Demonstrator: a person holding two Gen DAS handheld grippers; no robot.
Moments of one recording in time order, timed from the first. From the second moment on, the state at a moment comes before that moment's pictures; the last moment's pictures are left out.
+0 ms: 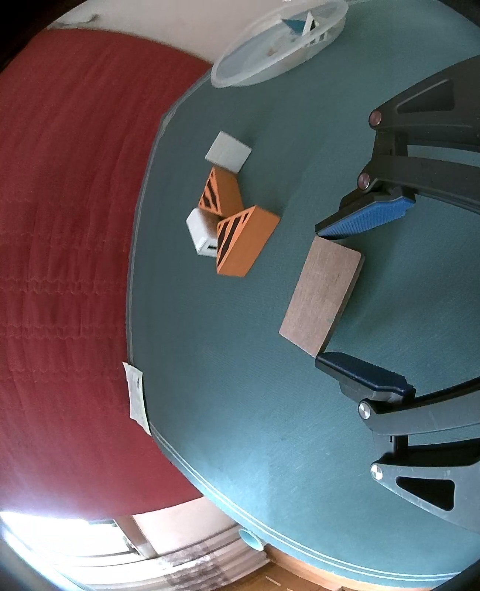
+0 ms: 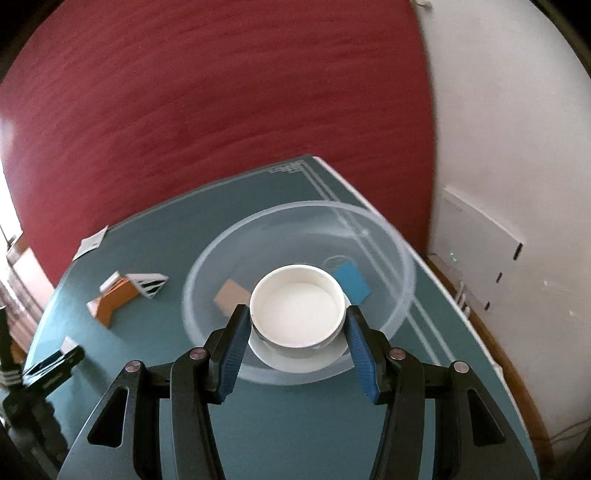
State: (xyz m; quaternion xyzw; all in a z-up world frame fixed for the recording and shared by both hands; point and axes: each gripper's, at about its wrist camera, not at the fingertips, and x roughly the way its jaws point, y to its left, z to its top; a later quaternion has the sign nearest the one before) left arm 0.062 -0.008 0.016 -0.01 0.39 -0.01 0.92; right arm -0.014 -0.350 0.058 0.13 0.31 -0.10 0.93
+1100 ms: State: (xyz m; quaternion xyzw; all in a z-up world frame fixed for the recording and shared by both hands) left arm 0.061 -0.100 0.040 0.03 0.40 -0.10 0.91; right arm -0.029 -0.402 0.044 0.13 0.28 -0.15 0.94
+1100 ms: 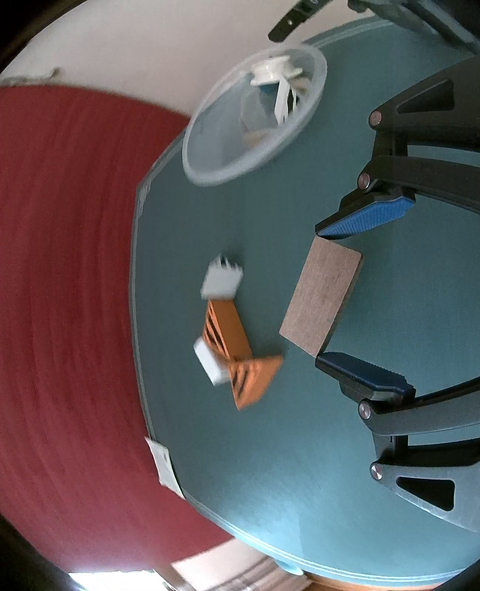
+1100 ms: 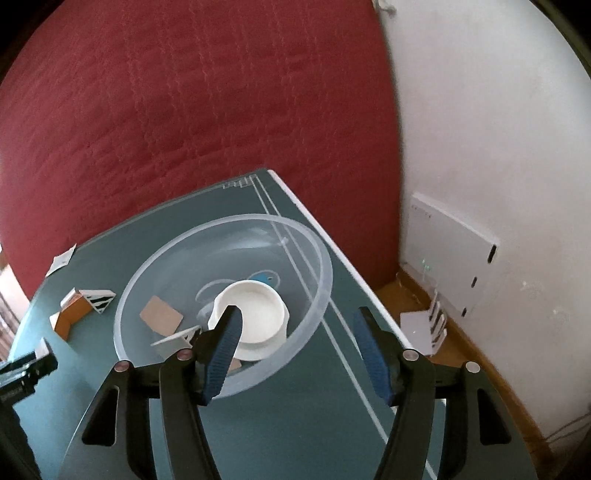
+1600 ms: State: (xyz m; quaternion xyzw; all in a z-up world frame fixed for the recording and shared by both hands) left arm 0.064 -0.182 0.056 0.08 0.38 -0.20 0.90; right arm -0.046 -0.406 0.039 0.14 0.26 -0.16 0.94
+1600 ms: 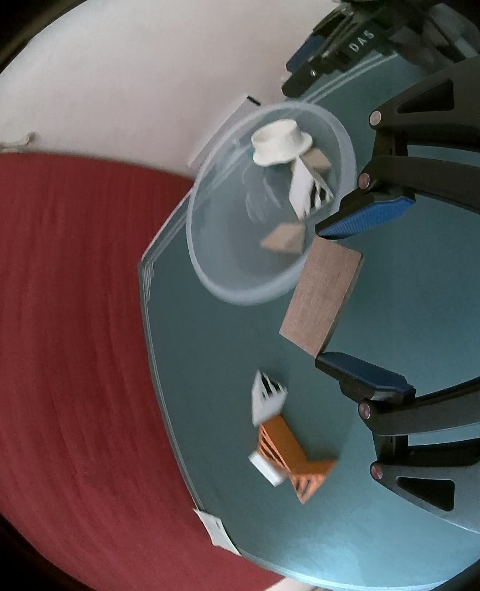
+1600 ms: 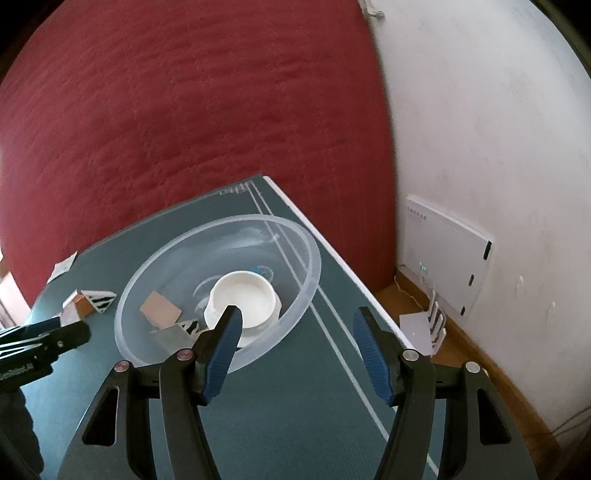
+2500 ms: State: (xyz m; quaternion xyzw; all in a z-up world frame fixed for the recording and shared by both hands) left arm 0.082 -0.197 0.040 0.07 0.39 -0.20 0.90; right arm -0.047 -0.411 0.036 0.15 0.26 -0.16 0.94
